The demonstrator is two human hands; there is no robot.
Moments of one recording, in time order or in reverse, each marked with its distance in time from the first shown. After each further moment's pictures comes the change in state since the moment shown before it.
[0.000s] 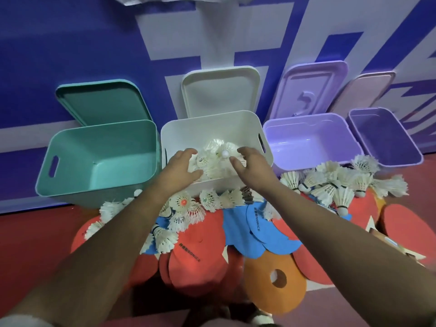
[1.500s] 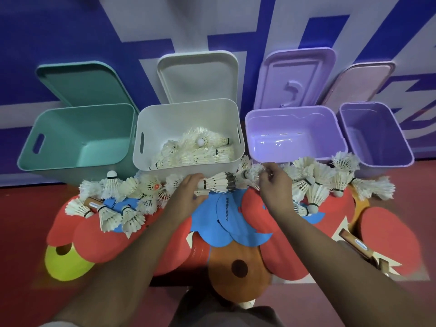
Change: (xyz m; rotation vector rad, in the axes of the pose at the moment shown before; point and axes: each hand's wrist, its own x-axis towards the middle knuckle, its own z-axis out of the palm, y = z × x) left_hand -0.047 0.048 0.146 -0.111 0.120 0.053; right_hand -0.058 0.128 -0.051 0.277 0.278 0.112
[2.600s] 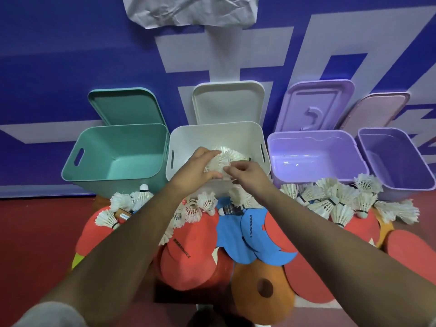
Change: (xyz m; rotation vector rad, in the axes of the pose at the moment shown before) left_hand 0.046 0.030 -0.125 0.016 -0.013 0.073; right_hand 0.015 -0.118 0.073 0.262 -0.482 0.109
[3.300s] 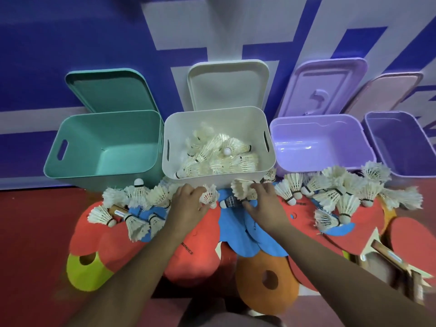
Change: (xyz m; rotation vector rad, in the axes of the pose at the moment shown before) left_hand -0.069 -0.071 0.071 0.321 0.050 -0.146; right_hand -0.032 0.107 0.000 -0.672 0.094 -0.048
